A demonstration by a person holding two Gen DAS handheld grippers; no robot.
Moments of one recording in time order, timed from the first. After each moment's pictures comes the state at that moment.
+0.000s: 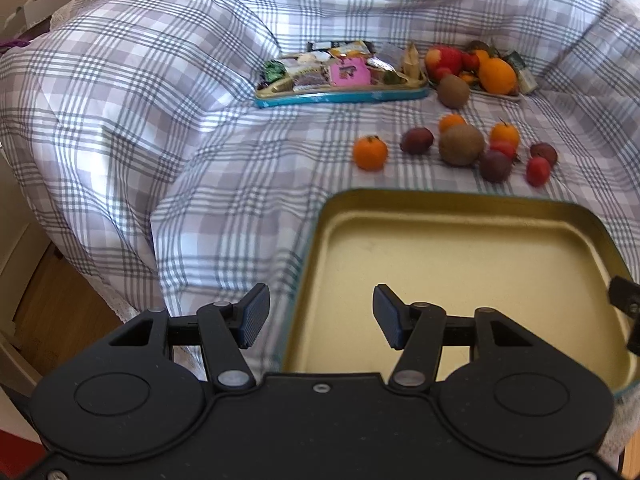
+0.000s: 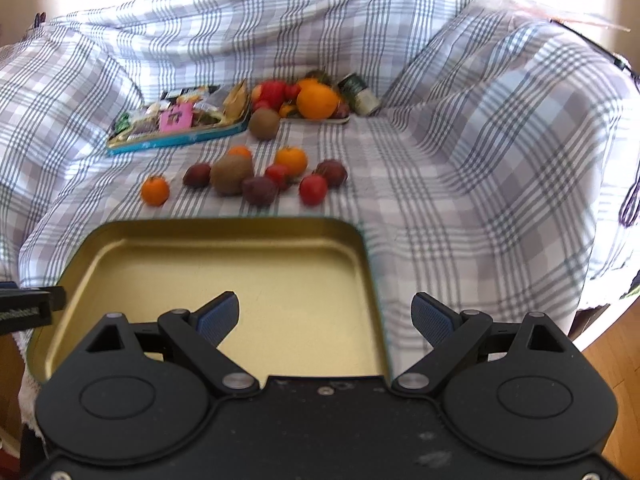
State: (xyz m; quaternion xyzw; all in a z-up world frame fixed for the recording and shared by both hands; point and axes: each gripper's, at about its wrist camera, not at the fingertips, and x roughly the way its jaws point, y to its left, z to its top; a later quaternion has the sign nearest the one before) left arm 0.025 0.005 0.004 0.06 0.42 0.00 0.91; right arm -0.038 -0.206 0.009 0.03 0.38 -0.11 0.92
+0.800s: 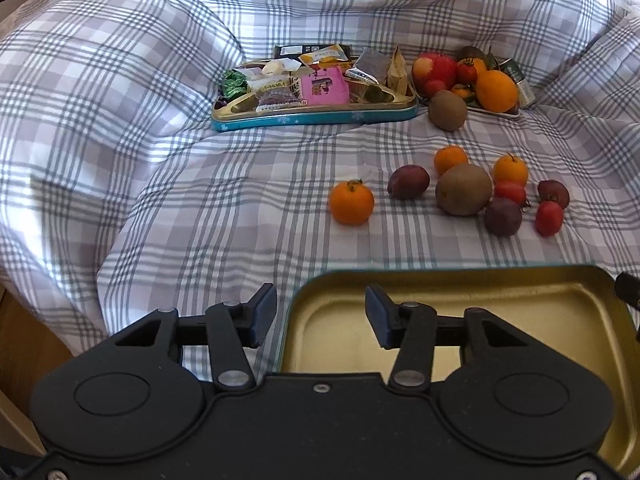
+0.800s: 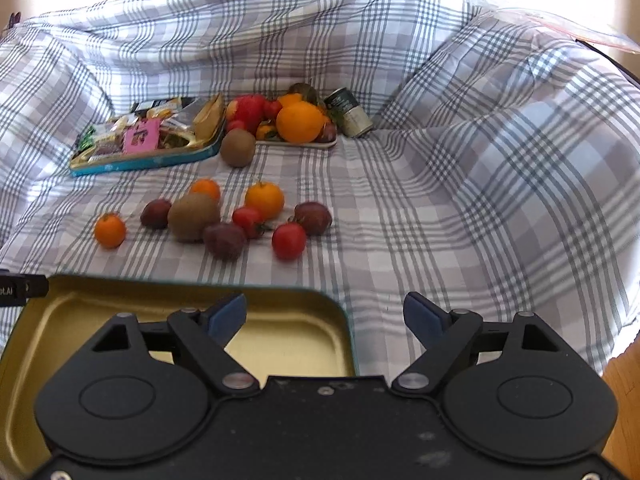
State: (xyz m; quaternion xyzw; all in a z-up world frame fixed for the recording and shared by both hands) left arm 0.116 -0.004 -0.005 0.06 0.43 -0.05 0.90; right arm 0.051 -0.234 0.001 0.02 0.37 -0.13 0.92
